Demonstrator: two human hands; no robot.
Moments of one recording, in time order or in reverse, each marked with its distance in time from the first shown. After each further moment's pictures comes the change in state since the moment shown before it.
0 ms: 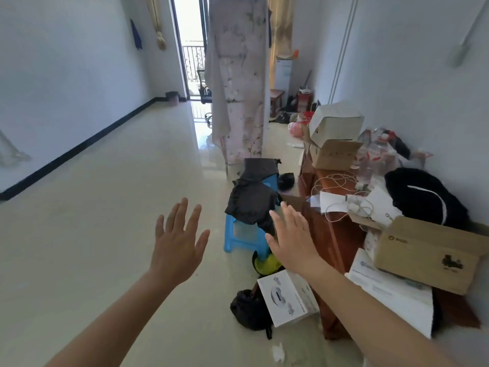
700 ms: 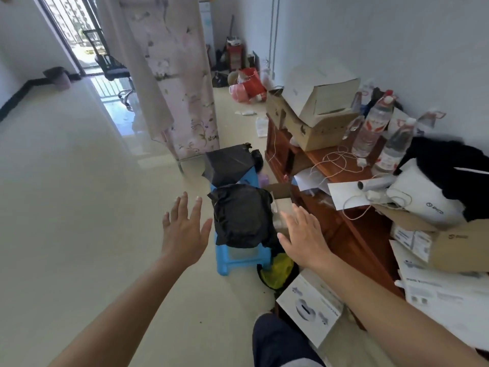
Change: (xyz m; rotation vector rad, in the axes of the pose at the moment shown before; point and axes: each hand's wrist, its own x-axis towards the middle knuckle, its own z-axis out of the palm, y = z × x) left_hand 0.441 -0.148 0.203 -0.146 -0.275 0.242; right_hand 0.348 0.019 0.138 0.014 -0.157 0.471
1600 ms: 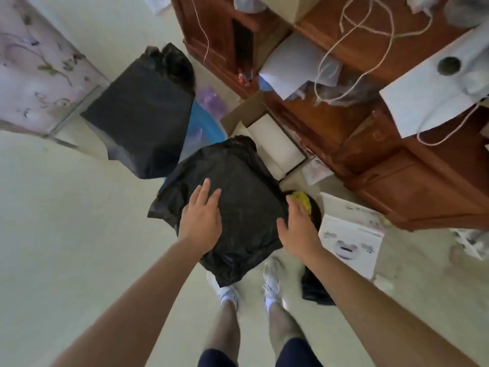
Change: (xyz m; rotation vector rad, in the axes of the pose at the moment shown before) left_hand 0.413 -0.022 0.379 0.023 -0.649 0.446; right_hand 0.325 0.050 0.308 0.642 -0.224 0.871
